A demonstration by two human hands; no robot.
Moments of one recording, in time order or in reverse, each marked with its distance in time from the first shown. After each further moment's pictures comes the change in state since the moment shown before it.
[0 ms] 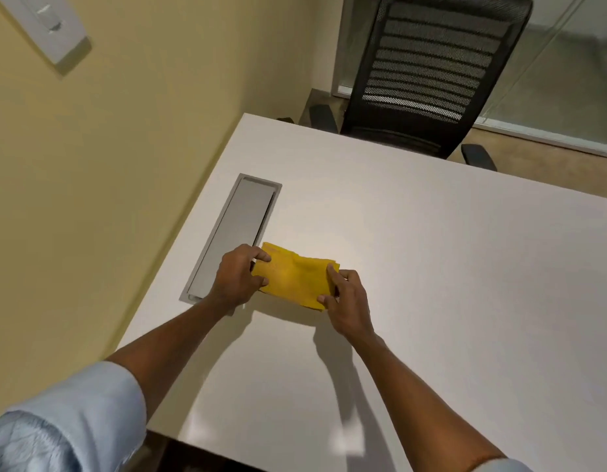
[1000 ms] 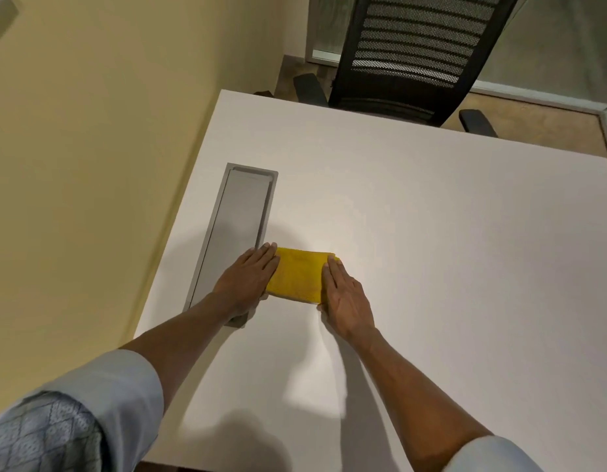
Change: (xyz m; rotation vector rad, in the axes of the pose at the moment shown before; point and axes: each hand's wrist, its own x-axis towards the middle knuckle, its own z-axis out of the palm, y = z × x) left_hand 0.071 -0.088 0.018 0.866 -0.426 0.522; right_hand 0.037 0.015 0.073 -0.571 -0.139 -0.111
